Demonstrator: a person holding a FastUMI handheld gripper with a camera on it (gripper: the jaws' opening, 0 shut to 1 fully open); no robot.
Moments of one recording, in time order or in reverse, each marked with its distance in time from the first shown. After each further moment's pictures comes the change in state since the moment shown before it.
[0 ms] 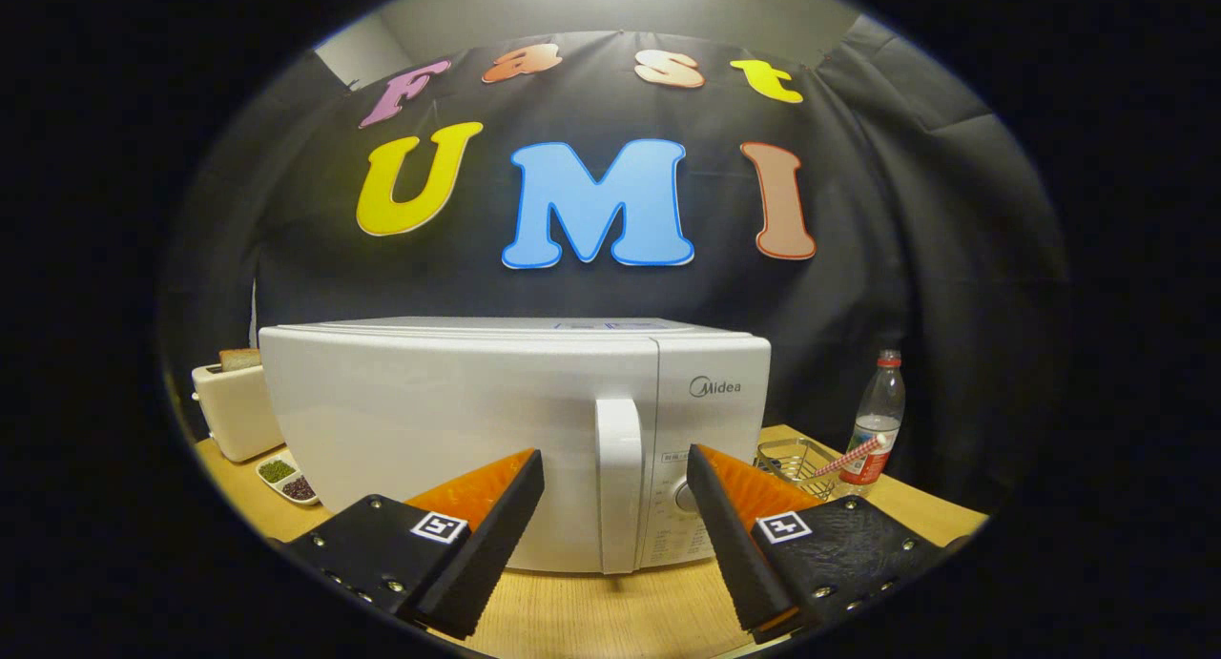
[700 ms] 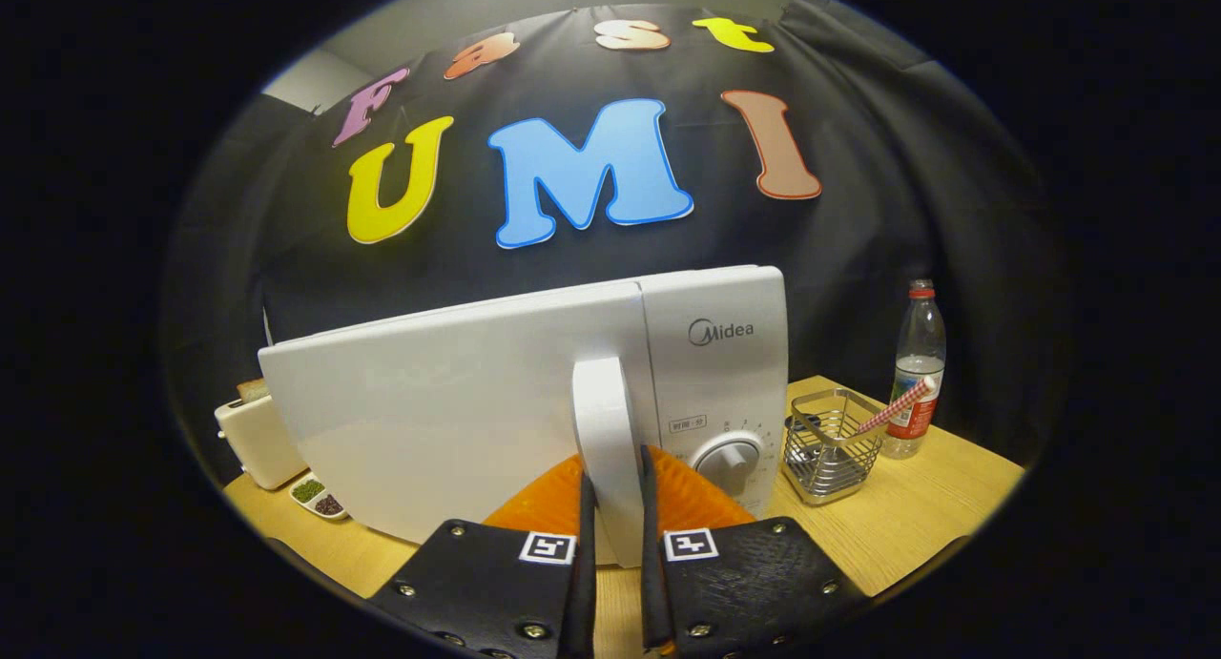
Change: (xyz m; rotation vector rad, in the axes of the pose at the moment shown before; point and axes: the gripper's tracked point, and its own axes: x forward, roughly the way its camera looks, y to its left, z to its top) arm 0.009 -0.001 -0.018 0.129 0.079 0.066
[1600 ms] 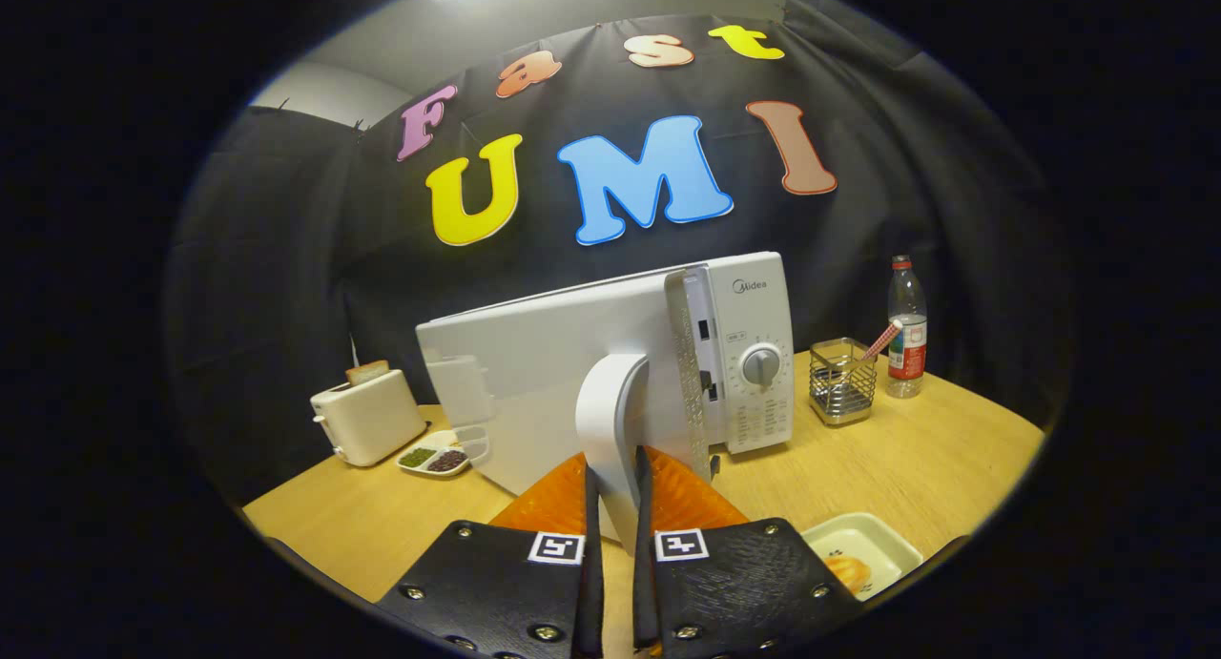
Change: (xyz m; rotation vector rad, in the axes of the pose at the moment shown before) arm -0.165 0.069 -0.036 0.060 0.032 0.200
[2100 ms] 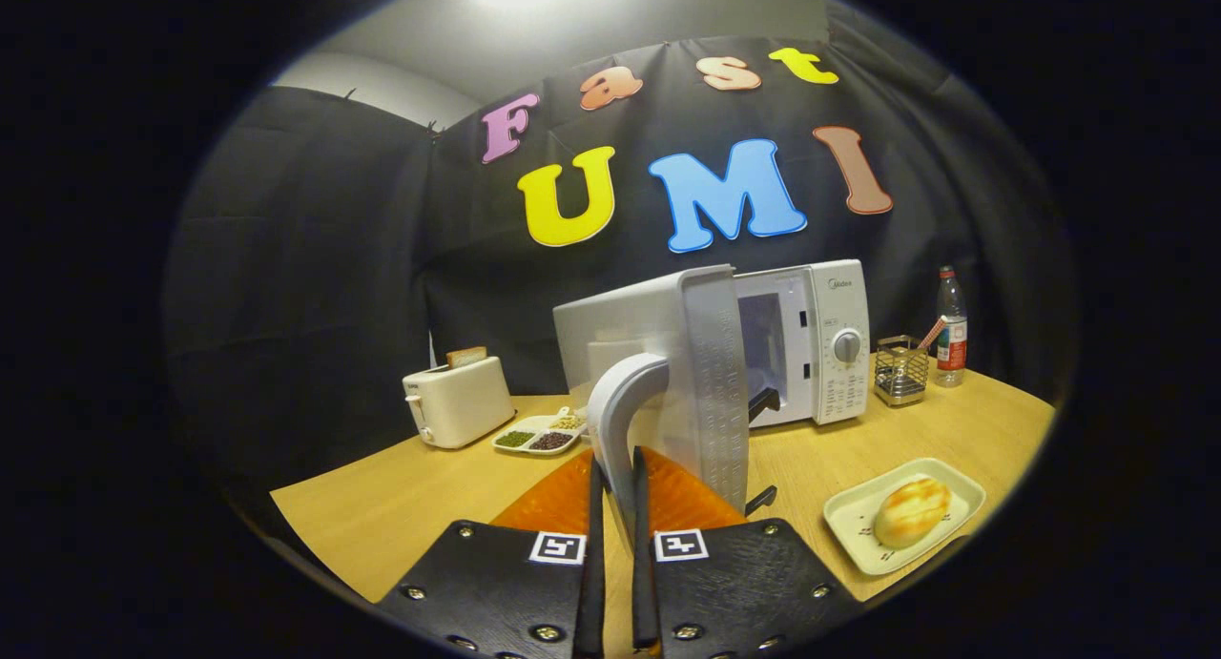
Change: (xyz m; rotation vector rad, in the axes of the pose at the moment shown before) arm -0.058 0.114 -0.037 -0.053 -0.049 0.128
